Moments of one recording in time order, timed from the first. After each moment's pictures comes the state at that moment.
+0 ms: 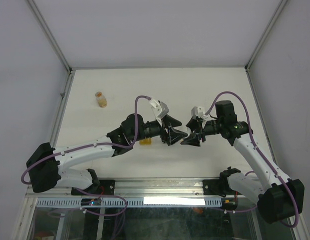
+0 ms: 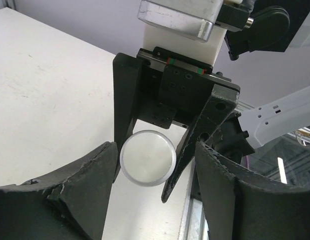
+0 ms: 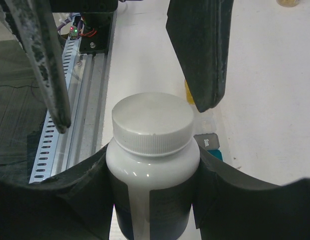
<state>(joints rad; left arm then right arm) -1.05 1.27 0.81 0.50 0.24 -0.31 0.31 0.99 0.77 -0.56 -1.20 -0.66</state>
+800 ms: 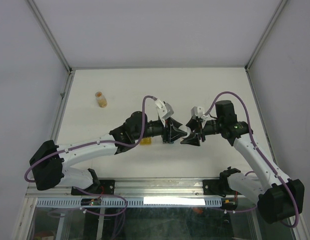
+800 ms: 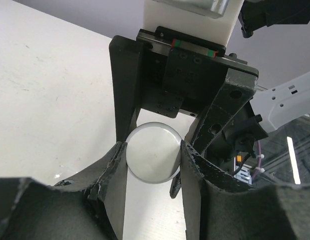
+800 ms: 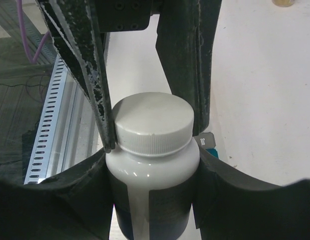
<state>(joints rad) -1.04 1.32 0.85 0.43 0.29 -0.25 0.31 0.99 0.77 -0.55 -1.19 -0.66</state>
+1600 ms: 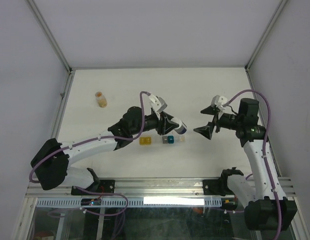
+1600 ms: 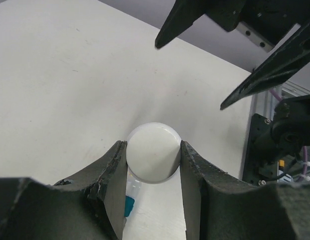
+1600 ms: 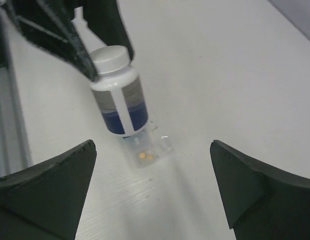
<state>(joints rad) -0.91 1.33 0.79 0.46 0.29 -0.20 0.03 0.89 0.81 -0.57 -1.13 -0.66</state>
